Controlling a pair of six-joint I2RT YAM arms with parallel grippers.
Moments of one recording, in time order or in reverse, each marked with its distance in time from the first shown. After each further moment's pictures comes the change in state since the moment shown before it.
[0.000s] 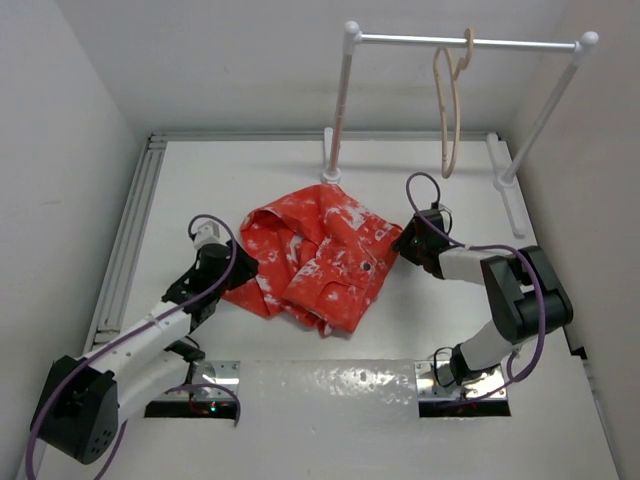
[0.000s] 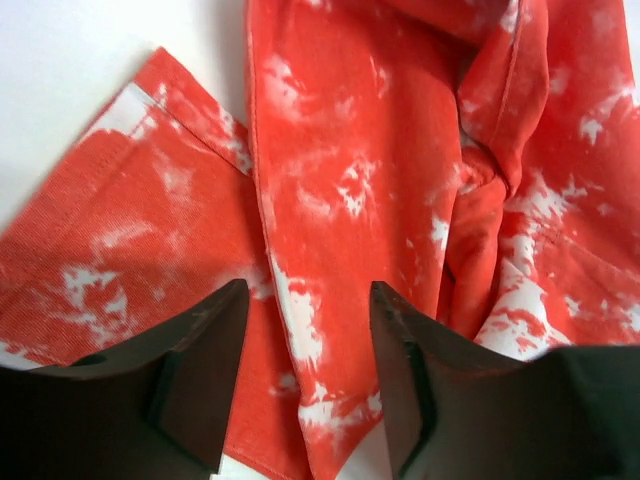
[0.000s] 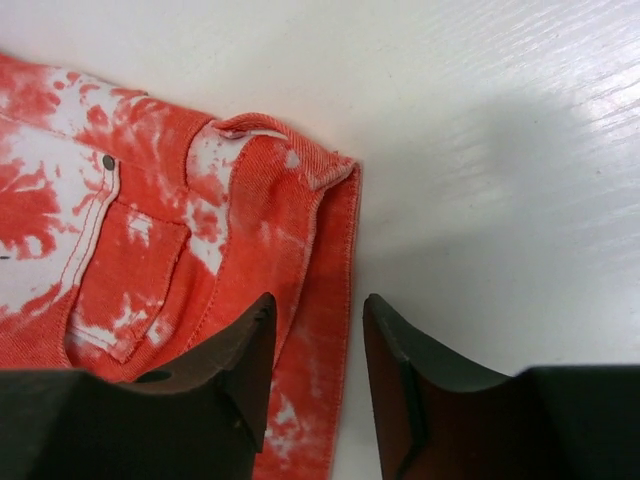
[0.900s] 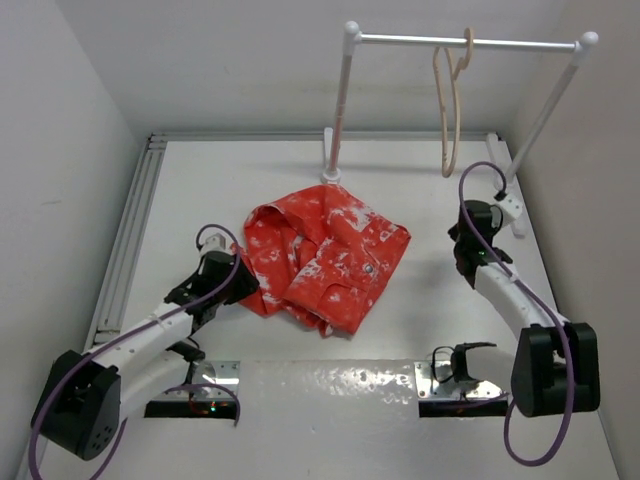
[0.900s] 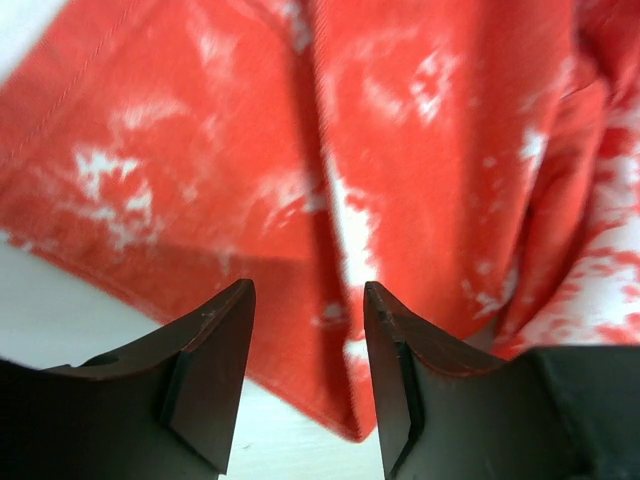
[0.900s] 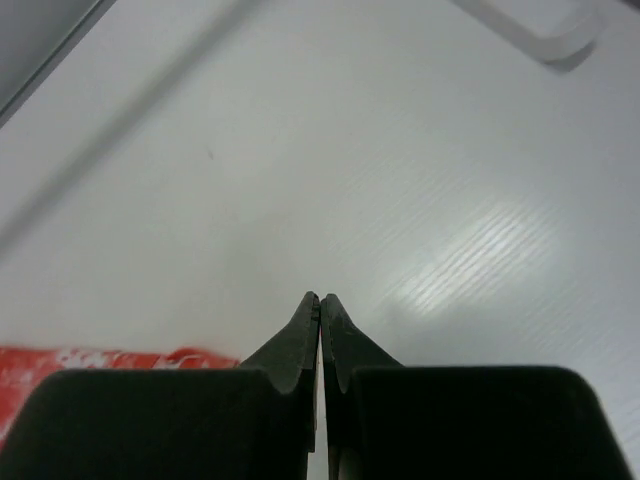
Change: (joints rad) left arm -0.002 0.021 -0.033 -0.098 0.087 0.013; right arm -0.174 -0.403 -0.011 -0.172 0.380 -0.106
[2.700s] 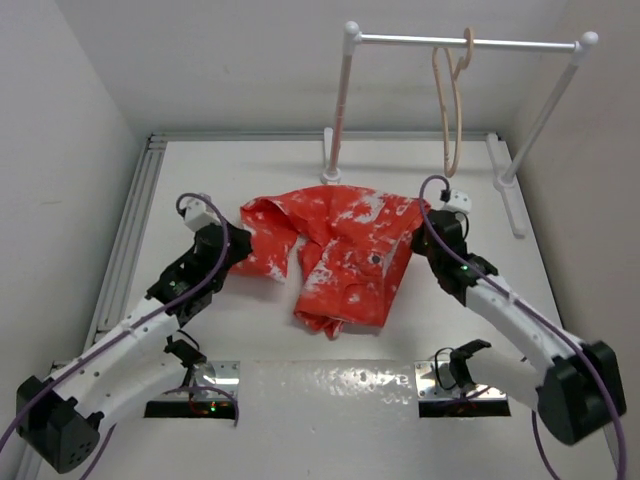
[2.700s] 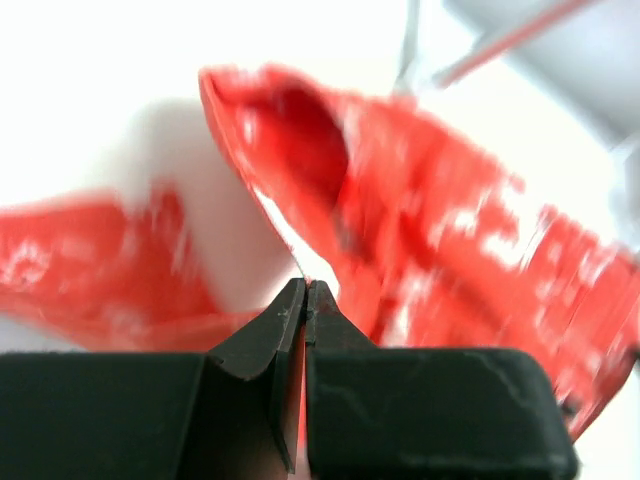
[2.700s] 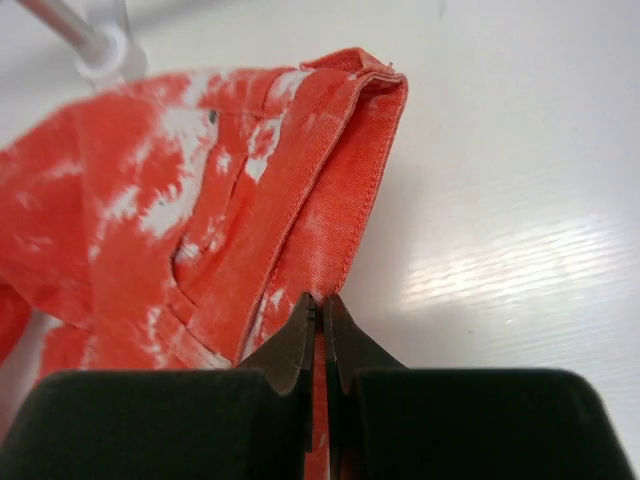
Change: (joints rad) left arm -0.167 -0.117 0.291 -0.092 -0.324 -0.030; right arm 0.320 -0.095 0.021 -0.127 -0.099 -0.124
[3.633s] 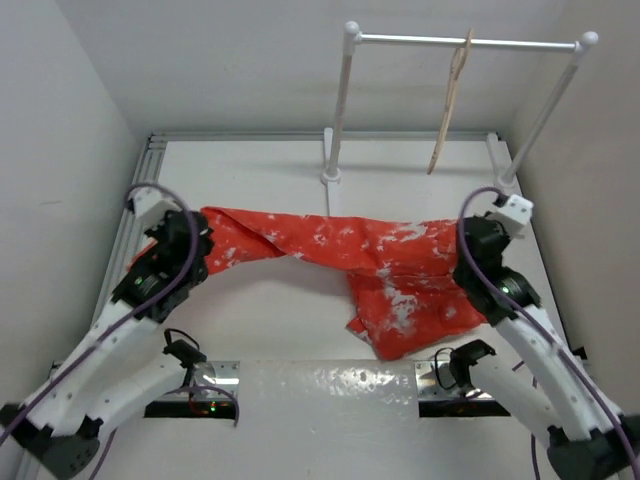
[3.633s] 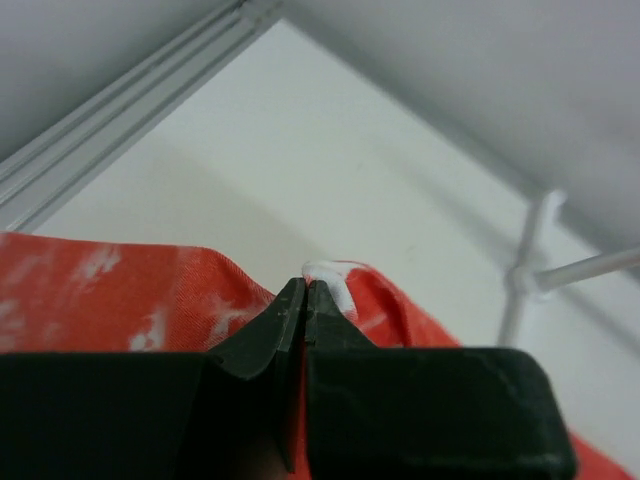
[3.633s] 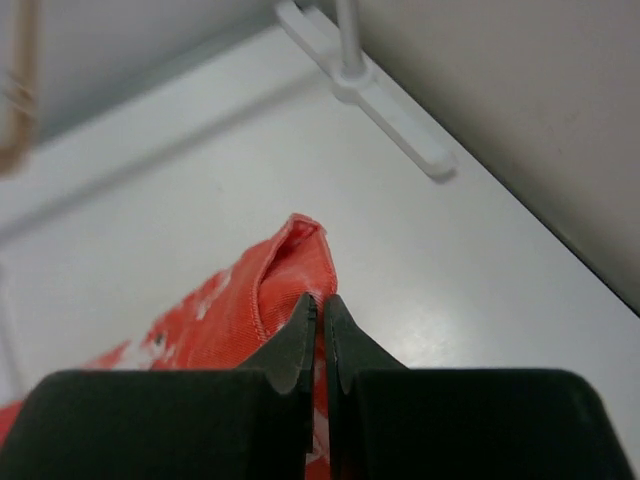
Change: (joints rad) left arm 0.019 -0.114 0.327 -0.331 -0.500 0.089; right arm -0.003 -0.414 0.177 -0.404 0.515 -0.095
